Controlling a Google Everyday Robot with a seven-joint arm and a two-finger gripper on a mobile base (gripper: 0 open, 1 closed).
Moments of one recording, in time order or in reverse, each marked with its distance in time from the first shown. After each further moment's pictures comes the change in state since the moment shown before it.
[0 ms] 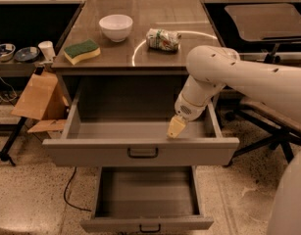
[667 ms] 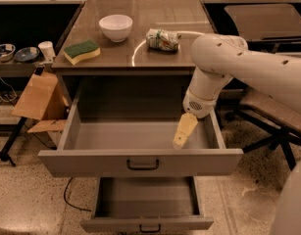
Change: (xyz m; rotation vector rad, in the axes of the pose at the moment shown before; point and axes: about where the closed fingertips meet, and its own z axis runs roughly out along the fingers) arm 0.033 0.011 -0.033 -0.045 0.122 -0.019
